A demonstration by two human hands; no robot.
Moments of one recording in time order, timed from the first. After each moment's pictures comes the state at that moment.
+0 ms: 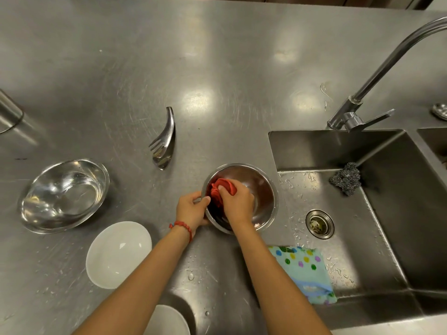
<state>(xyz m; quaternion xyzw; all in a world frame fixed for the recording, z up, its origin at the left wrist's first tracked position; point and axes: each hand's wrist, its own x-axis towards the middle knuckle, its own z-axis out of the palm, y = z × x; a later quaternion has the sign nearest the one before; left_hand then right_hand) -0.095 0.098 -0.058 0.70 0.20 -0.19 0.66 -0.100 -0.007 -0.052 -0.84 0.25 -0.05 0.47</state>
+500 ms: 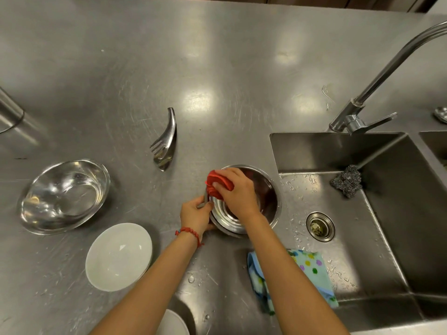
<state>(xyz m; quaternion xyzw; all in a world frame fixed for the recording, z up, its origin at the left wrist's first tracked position) -0.104 0.086 -0.059 0.66 0.25 -0.16 0.69 -0.085 -0.026 -0.039 -0.89 0.02 -0.05 0.45</state>
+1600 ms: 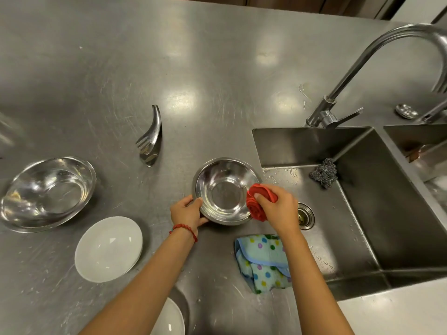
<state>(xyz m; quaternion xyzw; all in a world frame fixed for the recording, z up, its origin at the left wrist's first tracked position) -0.122 0.078 -0.045 0.57 0.32 -0.16 0.74 -0.168 -0.105 -0.018 -0.88 0.23 -0.07 0.42</state>
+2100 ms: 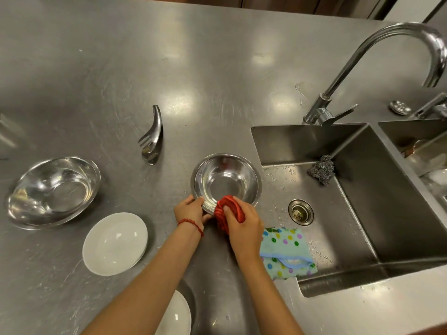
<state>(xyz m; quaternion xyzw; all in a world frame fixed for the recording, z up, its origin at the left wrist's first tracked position) -0.127 0.074 -0.037 0.53 0.37 -0.16 0.74 -0.202 -0.009 -0.043 -0.84 0.25 -0.16 0.46</state>
